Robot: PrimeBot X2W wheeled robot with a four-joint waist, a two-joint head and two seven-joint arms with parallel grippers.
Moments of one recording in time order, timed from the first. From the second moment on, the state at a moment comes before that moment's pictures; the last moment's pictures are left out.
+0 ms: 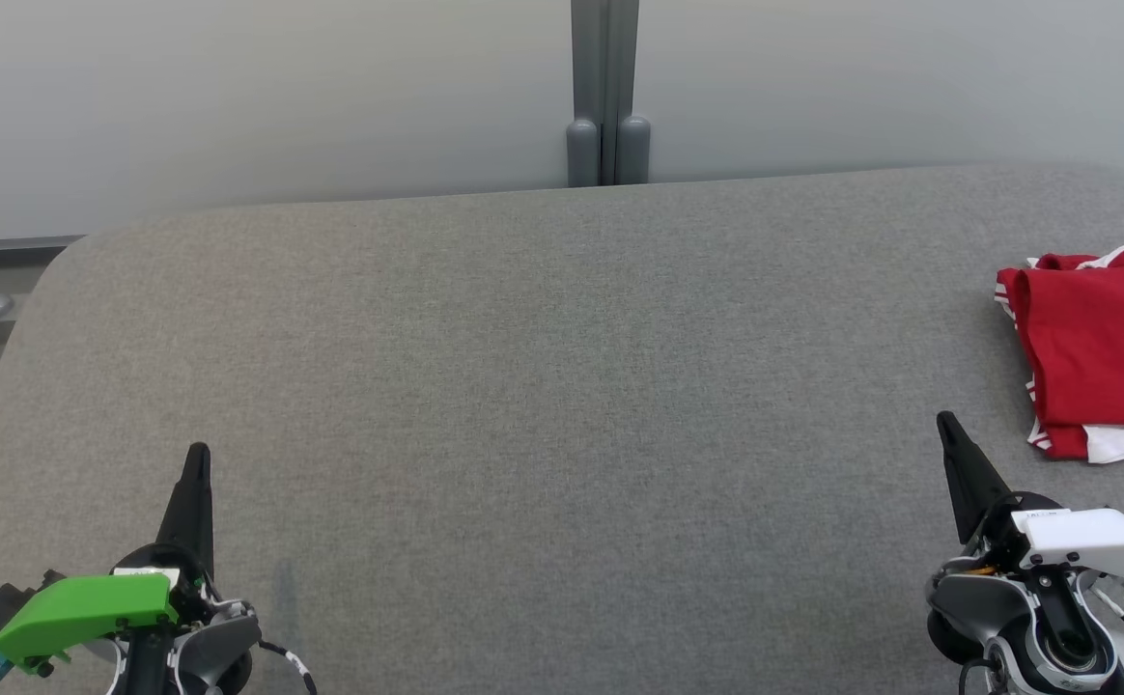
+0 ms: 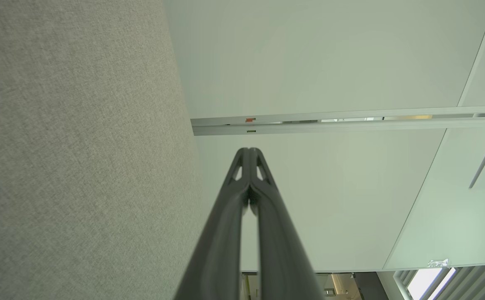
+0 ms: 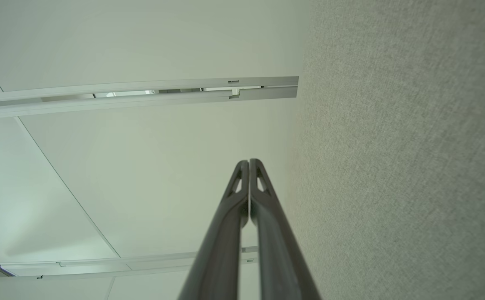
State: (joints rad) left arm -0.10 0.05 0.12 0.25 -1.61 -0.13 0.11; right arm -0.11 -0.05 -0.11 0.25 1.61 0.13 0.11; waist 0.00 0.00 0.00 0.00
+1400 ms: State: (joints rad) left arm -0.10 0.05 0.12 0.25 -1.61 -0.13 0.11; right arm -0.11 -0.05 -0.11 0.25 1.61 0.13 0.11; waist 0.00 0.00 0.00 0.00
